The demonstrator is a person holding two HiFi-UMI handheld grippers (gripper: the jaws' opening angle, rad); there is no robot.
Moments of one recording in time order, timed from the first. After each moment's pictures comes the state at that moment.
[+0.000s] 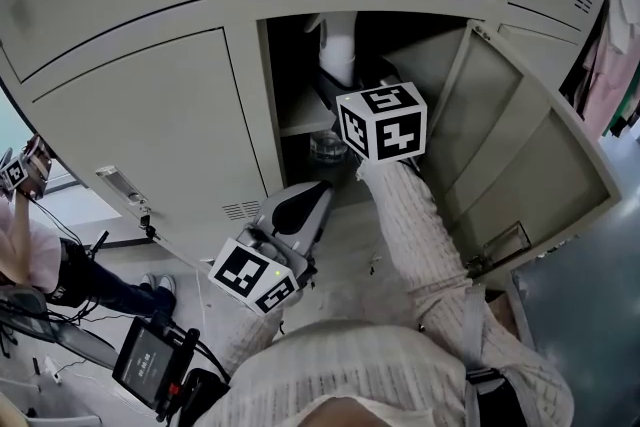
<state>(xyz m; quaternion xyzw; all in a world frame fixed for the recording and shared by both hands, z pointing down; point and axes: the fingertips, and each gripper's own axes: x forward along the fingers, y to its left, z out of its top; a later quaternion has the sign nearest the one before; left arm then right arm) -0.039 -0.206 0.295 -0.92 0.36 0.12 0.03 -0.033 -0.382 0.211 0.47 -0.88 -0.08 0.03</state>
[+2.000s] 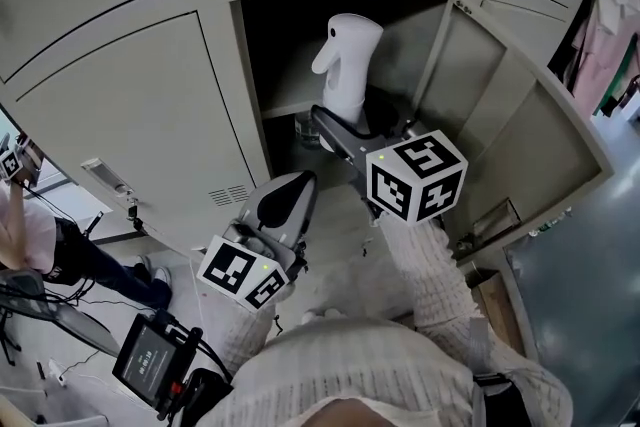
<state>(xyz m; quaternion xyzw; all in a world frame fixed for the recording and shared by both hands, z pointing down) -0.041 -0.196 0.301 -0.92 0.38 0.12 0.01 -0.006 -0.284 0.246 0.42 -0.91 -0.02 0.01</state>
